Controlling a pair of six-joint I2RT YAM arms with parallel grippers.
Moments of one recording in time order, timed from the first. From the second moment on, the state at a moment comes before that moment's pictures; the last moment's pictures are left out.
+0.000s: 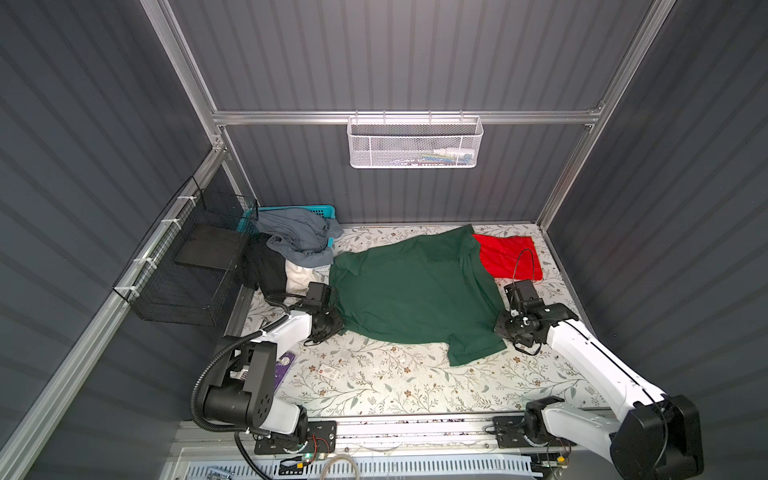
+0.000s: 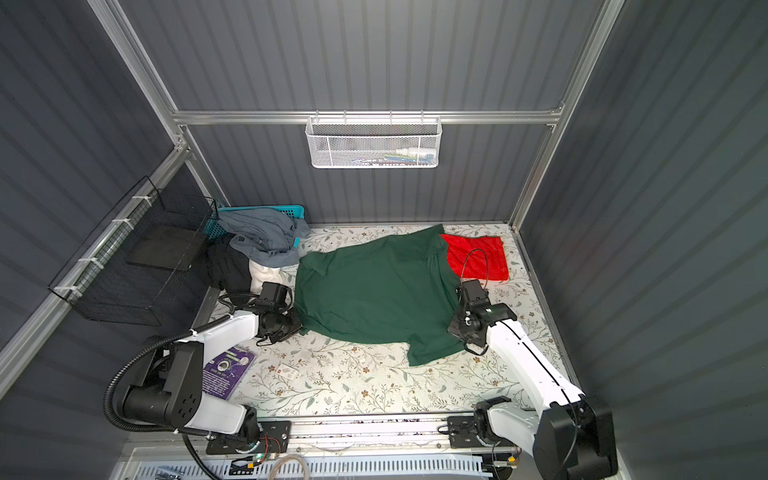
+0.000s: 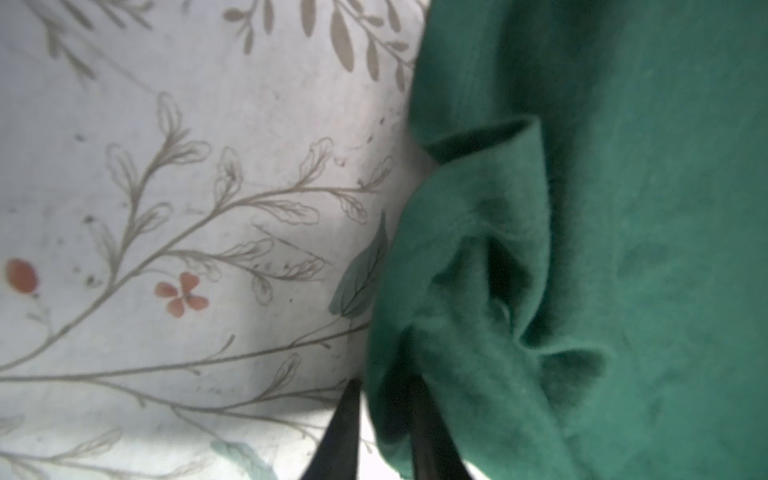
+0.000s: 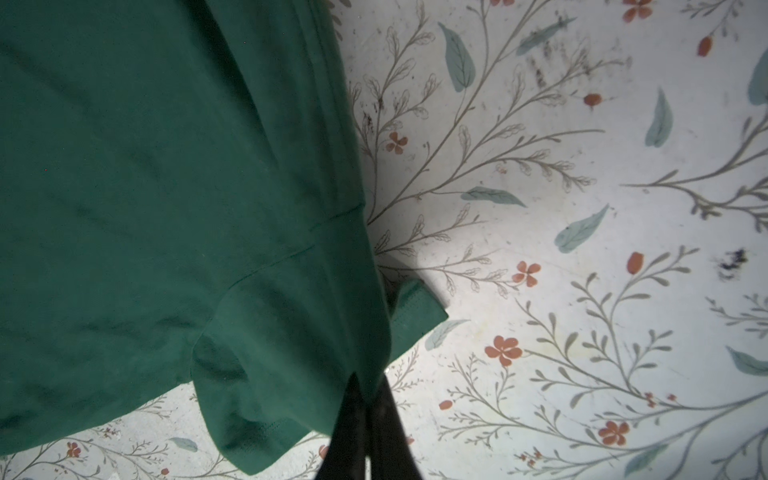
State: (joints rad) left arm -0.22 1.48 0.72 -0.41 0.09 -0.67; right arm 0.23 1.13 0.77 -0.84 0.08 0.67
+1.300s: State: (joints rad) left arm -0.22 1.05 0.71 -0.77 -0.18 -0.55; right arm 0.27 0.95 0.80 -1.01 0.18 0.70
